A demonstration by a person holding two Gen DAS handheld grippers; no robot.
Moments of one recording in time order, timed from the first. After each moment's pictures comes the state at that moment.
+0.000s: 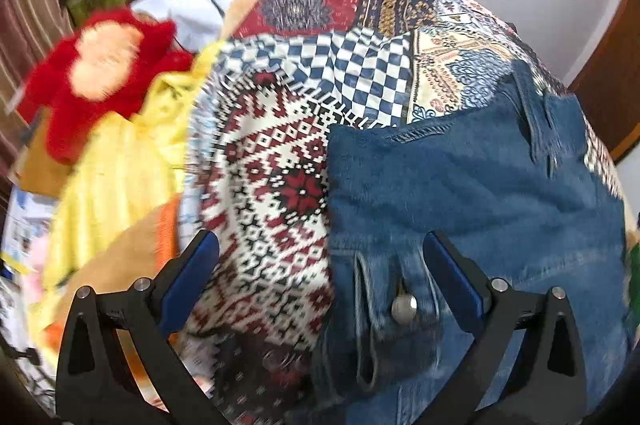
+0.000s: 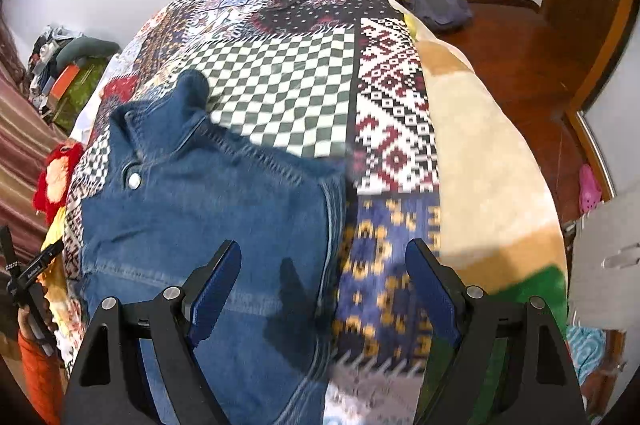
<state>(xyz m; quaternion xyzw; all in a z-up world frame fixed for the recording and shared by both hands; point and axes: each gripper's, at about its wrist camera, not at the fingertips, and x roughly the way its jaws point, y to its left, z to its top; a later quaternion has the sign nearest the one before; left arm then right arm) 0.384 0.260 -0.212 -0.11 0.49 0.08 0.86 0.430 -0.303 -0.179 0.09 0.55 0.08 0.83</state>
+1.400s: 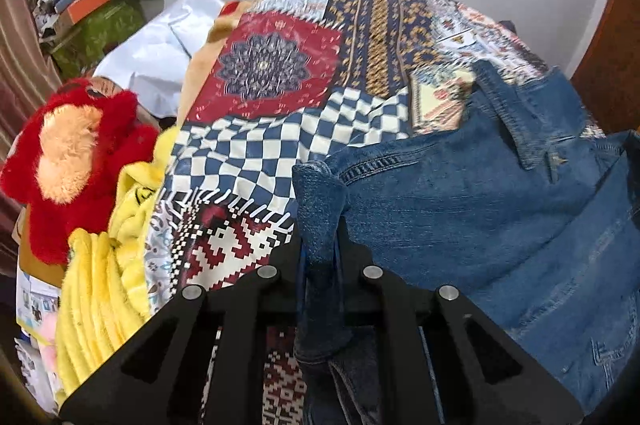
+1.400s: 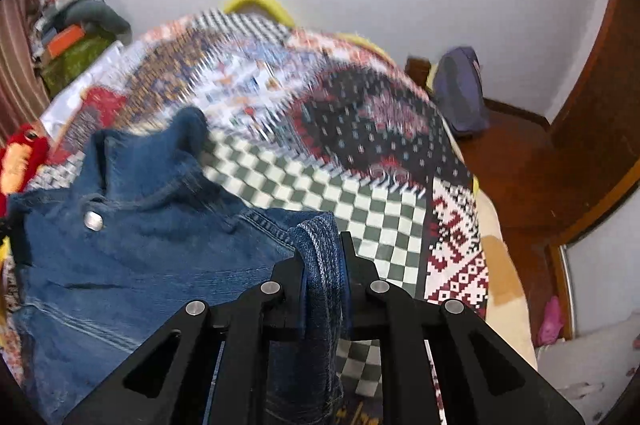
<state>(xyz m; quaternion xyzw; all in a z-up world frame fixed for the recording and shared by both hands) 0.485 0.254 -0.212 -0.05 0.47 0.08 0.88 0.580 -0.211 -0.168 -0.07 0.46 0.09 0.88</state>
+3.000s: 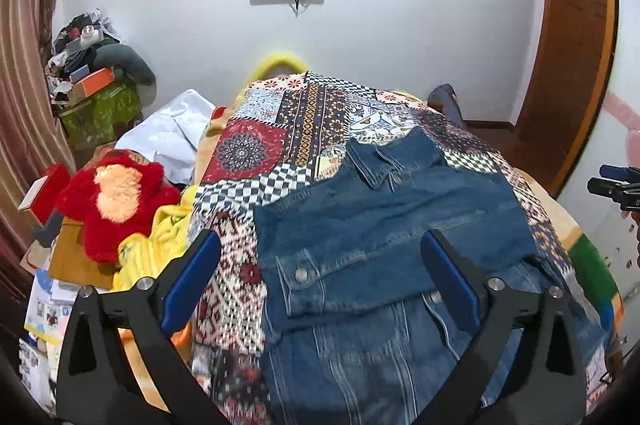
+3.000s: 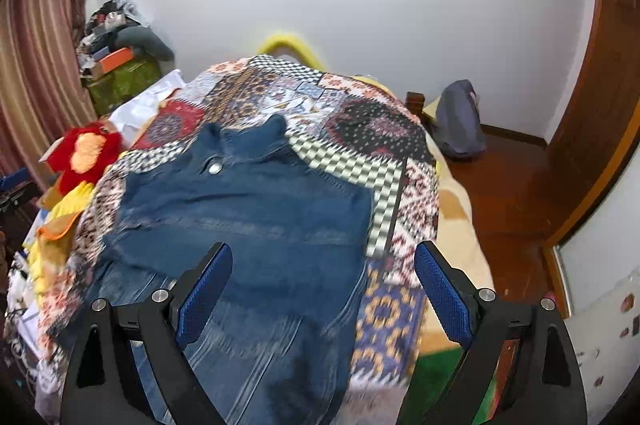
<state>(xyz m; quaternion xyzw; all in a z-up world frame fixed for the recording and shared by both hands) 0.283 0.164 -0.059 -0.02 0.31 0.03 0.95 0.350 -0.246 -0.047 -0.05 0.38 0.14 0.91</state>
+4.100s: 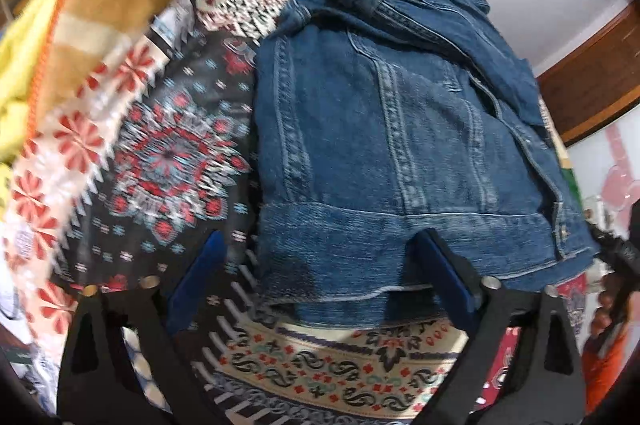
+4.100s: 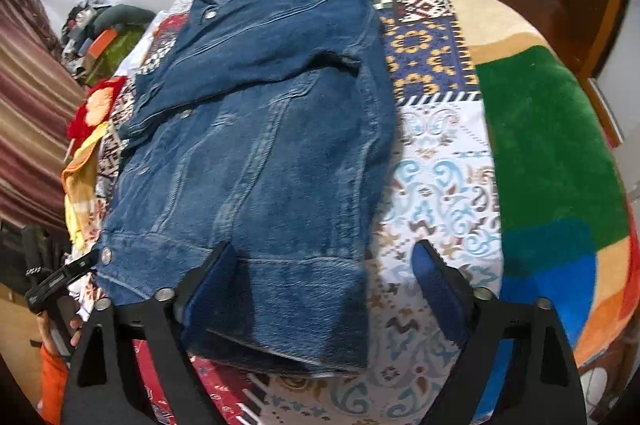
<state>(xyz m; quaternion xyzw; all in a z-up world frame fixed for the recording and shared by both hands) 0.170 0.191 -0.261 -0.25 0.52 0.00 0.82 0.223 -0.280 -0.193 0.09 0.55 0.14 0.82</state>
